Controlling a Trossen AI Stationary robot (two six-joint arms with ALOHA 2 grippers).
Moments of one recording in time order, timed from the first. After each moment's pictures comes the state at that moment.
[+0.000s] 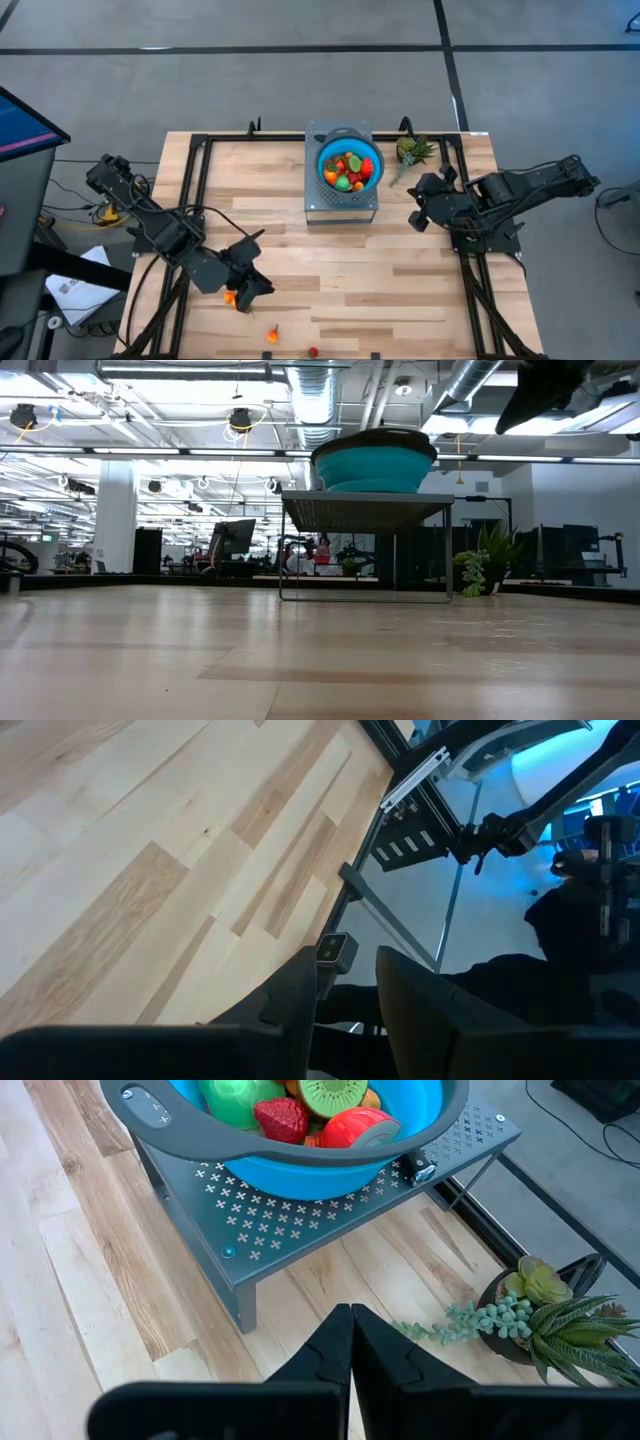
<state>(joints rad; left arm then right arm) -0.69 1.29 1.21 -0.60 -0.35 -1.26 0.29 0.94 0.98 -1.06 0.70 0.62</state>
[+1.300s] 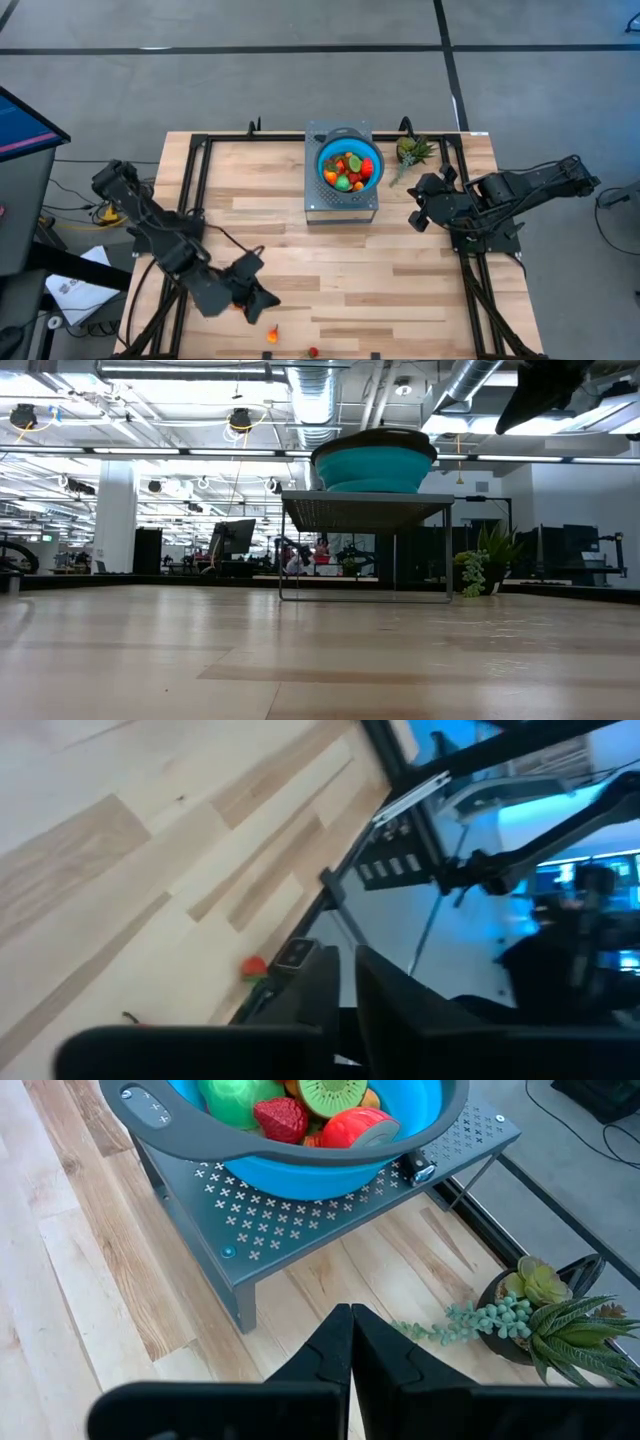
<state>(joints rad) -0.76 1.40 1.22 -0.48 -0.46 -1.49 0.29 0.94 0.98 -1.06 0.70 0.62</state>
